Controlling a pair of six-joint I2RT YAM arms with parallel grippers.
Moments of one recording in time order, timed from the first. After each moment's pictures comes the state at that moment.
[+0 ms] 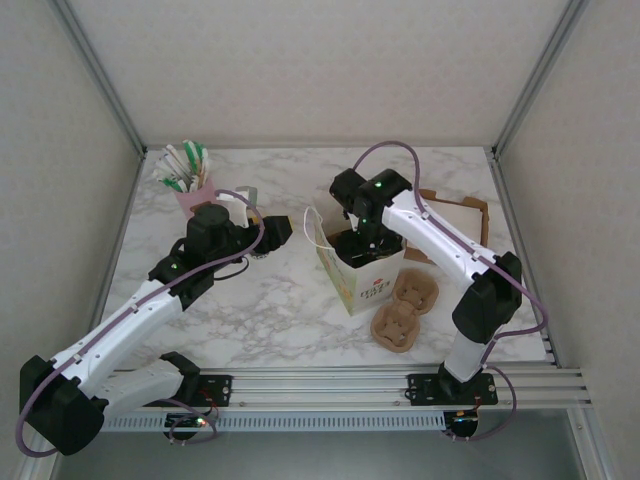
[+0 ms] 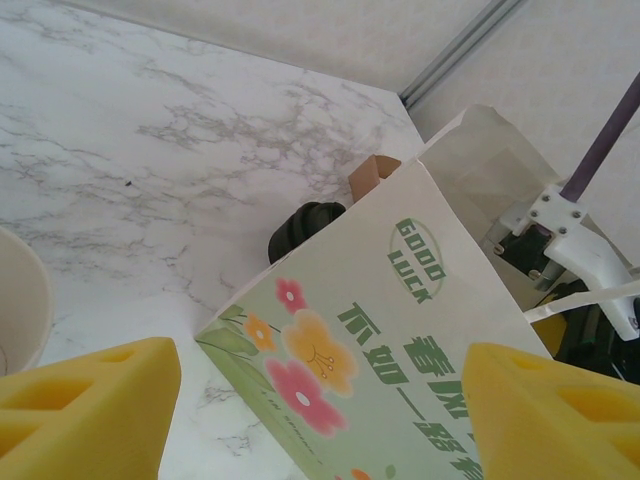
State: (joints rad) left arm -0.51 1.04 0.83 -0.14 0.17 -0.59; right arm 0.73 1.74 1.72 -1.49 0.02 0.38
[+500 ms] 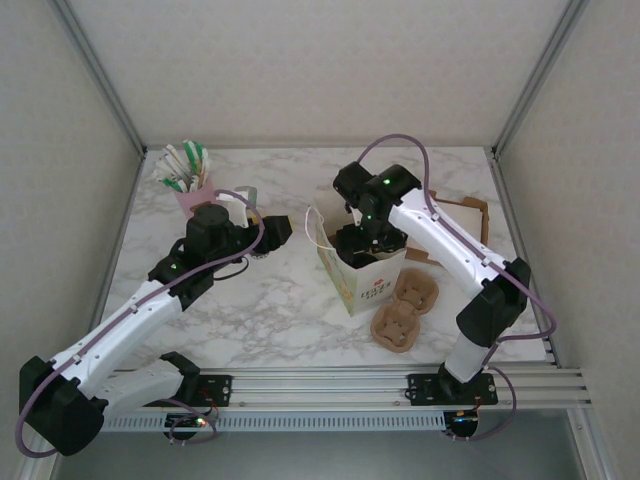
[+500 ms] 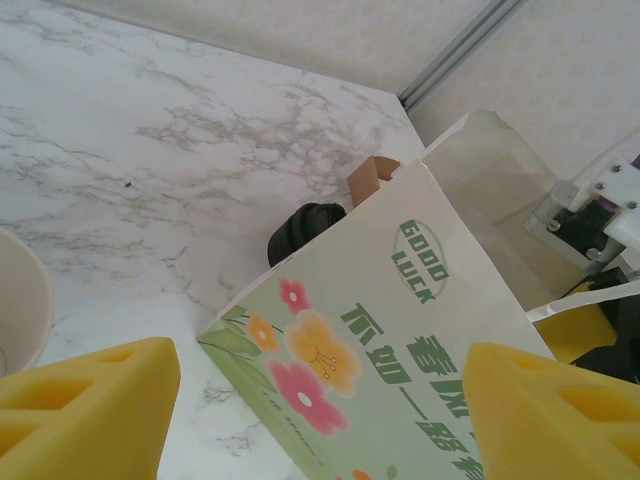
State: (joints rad) left arm -0.51 1.03 0.83 -0.14 0.17 -0.59; right arm 0.73 1.71 1.78 -1.51 0.02 0.39
